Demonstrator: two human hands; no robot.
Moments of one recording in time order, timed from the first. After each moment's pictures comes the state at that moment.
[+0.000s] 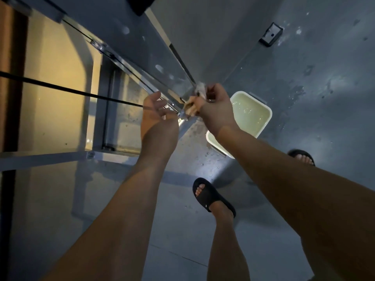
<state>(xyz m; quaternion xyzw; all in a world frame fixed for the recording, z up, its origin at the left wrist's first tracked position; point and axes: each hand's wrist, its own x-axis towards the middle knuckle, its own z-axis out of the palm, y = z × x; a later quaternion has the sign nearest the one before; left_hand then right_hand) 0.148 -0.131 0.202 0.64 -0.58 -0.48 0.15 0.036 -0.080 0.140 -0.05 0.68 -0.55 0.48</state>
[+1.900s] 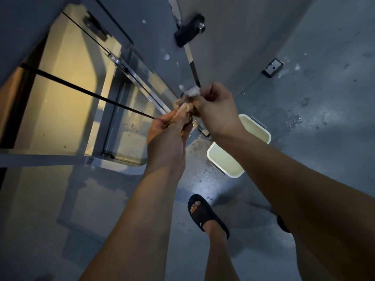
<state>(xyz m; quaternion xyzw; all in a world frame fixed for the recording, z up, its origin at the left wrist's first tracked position) 0.132 -0.125 0.247 0.61 -0.26 -0.67 0.33 0.033 -0.116 0.215 -0.10 0.65 -0.60 0.46</state>
